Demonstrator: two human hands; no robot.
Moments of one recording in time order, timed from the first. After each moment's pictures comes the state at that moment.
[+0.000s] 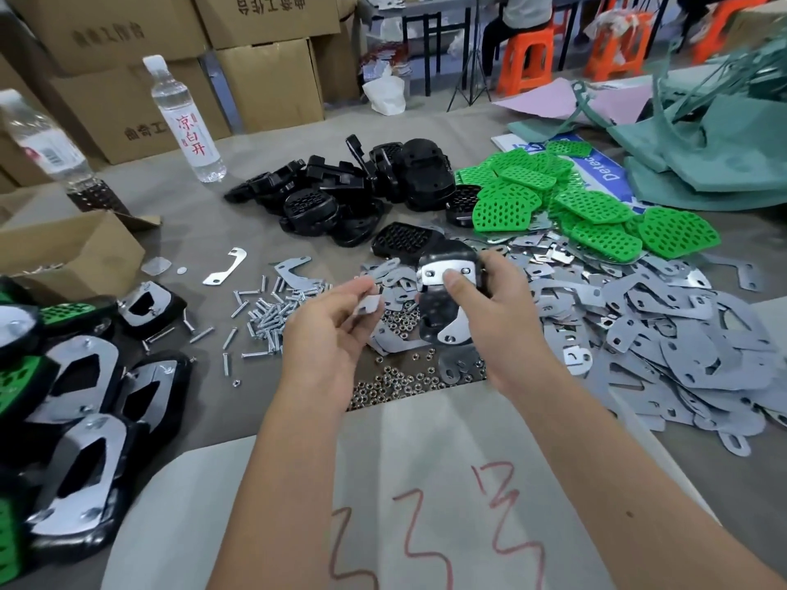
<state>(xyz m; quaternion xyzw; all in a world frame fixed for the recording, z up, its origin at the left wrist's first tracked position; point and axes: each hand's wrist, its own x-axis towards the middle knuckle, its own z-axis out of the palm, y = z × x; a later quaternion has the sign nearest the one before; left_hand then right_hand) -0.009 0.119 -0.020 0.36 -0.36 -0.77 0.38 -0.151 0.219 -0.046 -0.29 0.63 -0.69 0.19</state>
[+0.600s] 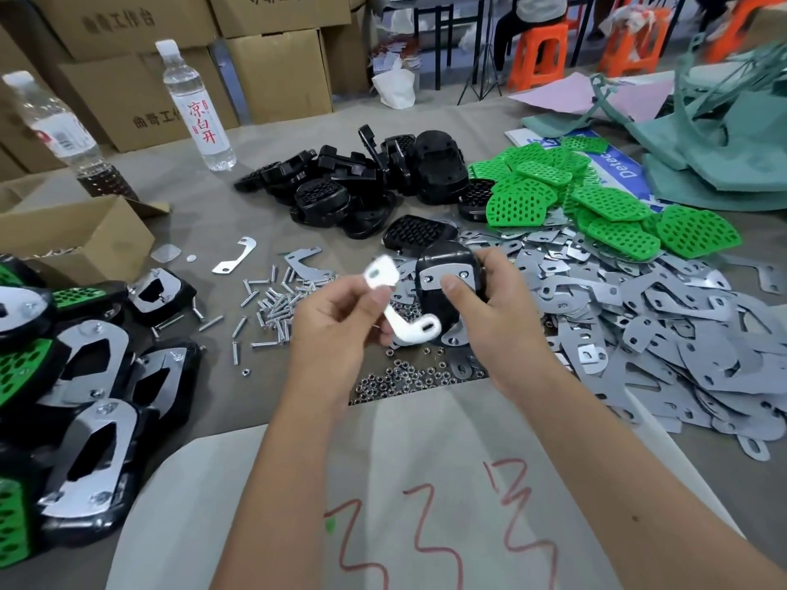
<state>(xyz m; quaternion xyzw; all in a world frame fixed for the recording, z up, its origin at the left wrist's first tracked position) 0.004 0.122 -0.035 0.26 -0.60 -0.65 0.39 -0.140 0.216 -0.047 -0.32 0.65 -0.66 0.19</state>
